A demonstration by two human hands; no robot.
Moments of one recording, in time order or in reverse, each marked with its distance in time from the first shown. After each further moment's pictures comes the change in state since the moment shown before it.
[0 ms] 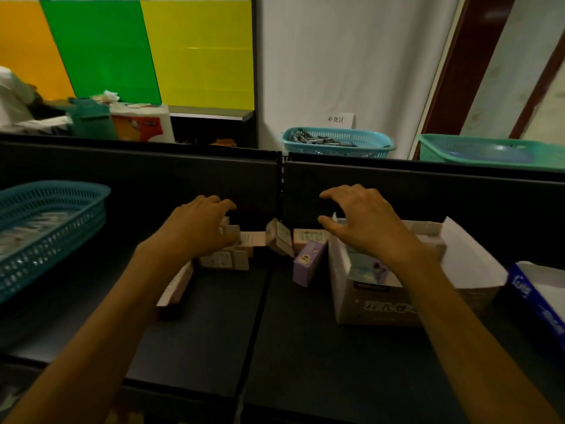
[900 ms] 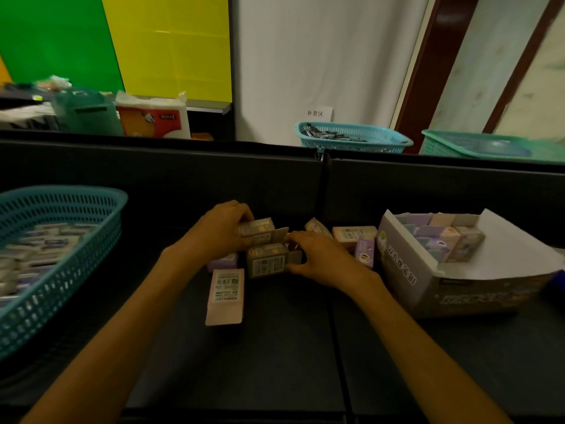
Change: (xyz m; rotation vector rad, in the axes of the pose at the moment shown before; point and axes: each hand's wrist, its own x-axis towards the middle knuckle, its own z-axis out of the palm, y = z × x) left_hand 0.051 -0.121 0.054 -0.388 0.017 0.255; right_hand 0.045 -0.134 0.108 0.256 -0.285 0.086
